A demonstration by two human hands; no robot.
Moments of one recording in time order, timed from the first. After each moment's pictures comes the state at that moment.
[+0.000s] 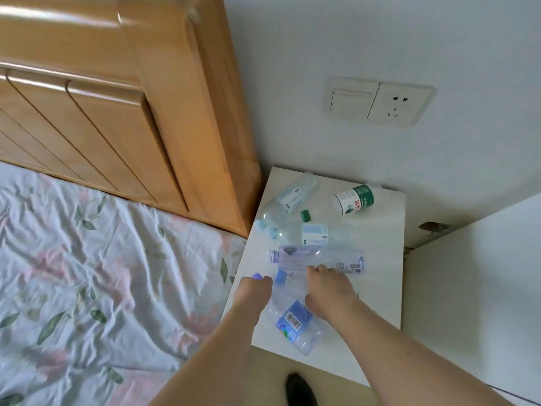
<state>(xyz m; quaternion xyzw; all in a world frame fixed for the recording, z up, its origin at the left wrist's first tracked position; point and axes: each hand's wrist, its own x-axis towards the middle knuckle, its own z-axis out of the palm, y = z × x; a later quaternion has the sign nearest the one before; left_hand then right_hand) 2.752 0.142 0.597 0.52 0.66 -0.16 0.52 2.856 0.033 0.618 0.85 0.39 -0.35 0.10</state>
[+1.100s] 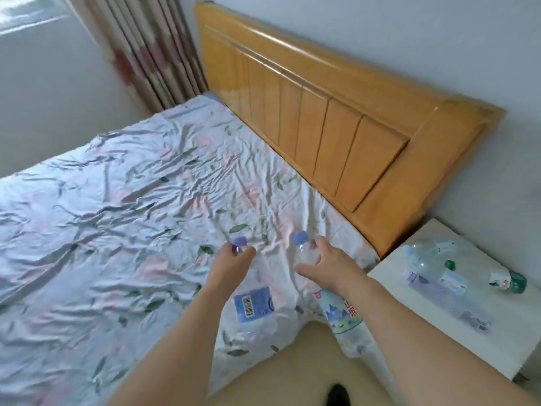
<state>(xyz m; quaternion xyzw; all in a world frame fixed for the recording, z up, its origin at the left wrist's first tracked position) 2.361 0.147 0.830 0.49 0.72 0.22 0.45 2.572 0.101 0.857 0.71 0.55 -0.42 -0.11</state>
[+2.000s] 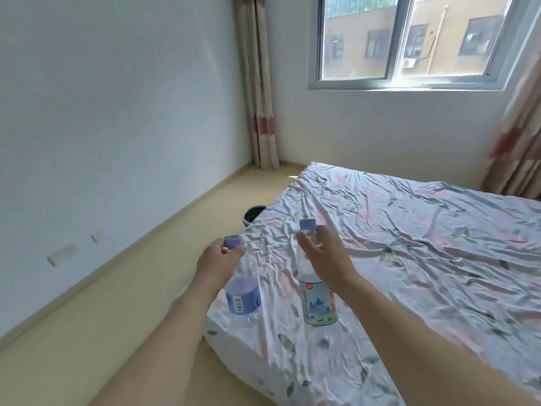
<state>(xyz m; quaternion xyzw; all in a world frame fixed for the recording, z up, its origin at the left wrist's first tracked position) 1.611 -0.297 0.979 0.13 0.86 0.48 0.11 1.751 -0.125 0.994 0.27 0.81 -0.48 -0.19</state>
